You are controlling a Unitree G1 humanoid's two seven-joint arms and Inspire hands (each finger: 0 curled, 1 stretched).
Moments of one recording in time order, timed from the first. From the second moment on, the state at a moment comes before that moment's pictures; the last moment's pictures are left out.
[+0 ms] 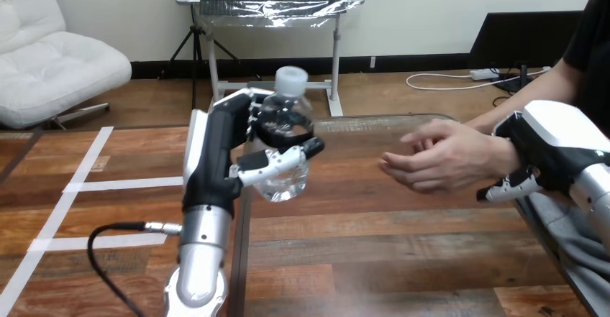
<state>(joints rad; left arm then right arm) -0.23 0.01 -0.05 0.36 0.23 -0.39 0.15 -0.42 -0.75 0.23 0.53 -0.59 -0.15 0.04</state>
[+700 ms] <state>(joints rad) -0.27 -0.04 -0.08 0.35 0.23 -0.36 0.15 -0.41 -0.75 0.23 0.42 -0.58 -0.14 0.04</state>
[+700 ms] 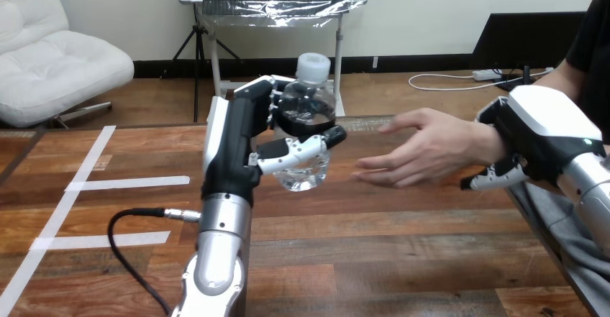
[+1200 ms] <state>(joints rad) -0.28 -0.06 -0.11 0.35 0.23 -0.35 0.14 -0.40 -0.75 0.23 0.34 -0.59 -0.14 0.05</state>
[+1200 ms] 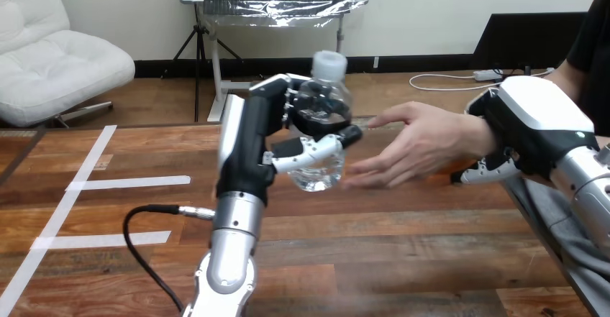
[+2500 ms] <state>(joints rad) -0.32 -0.08 -0.26 0.37 0.20 -0.32 0.20 -0.36 -0.75 0.23 0.20 -0.58 -0.11 0.10</state>
